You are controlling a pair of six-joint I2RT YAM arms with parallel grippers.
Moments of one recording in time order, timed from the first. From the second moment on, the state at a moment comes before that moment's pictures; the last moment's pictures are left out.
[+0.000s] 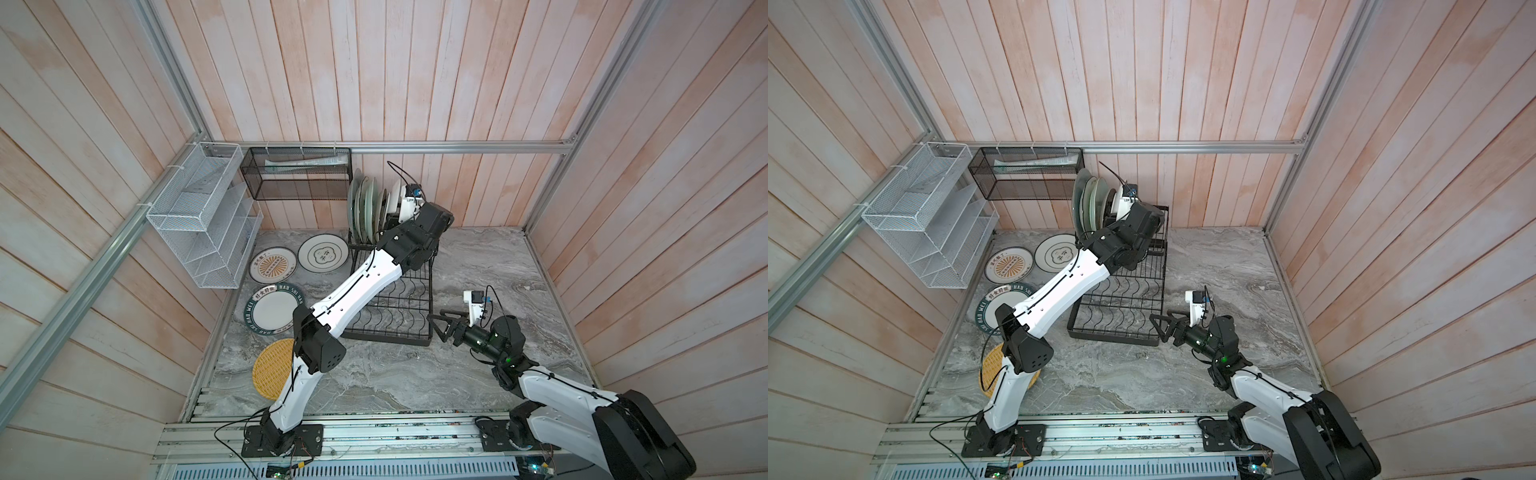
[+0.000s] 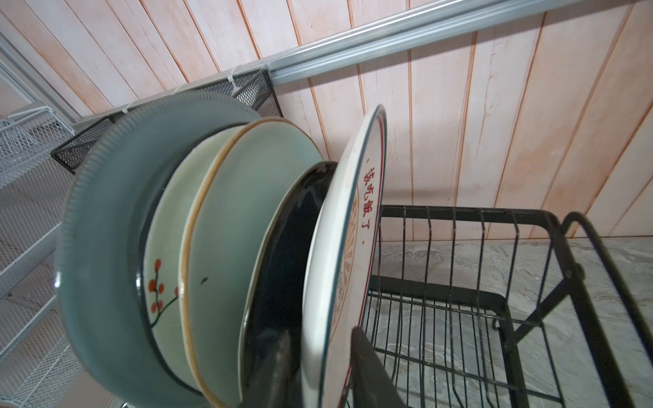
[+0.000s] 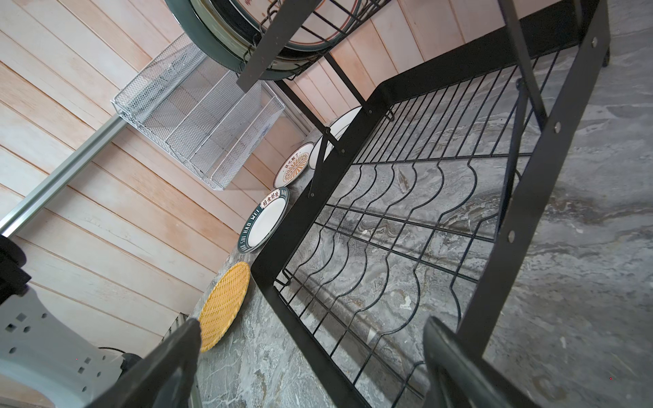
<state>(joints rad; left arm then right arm) -0.83 2.18 2.45 -0.85 -1.03 -0.24 0.45 1.09 0.20 0.77 -0.47 0.69</state>
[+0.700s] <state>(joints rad) -0.80 1.53 1.87 -0.75 -0.71 -0.30 0.46 1.07 0.22 0.72 -0.45 0.66</state>
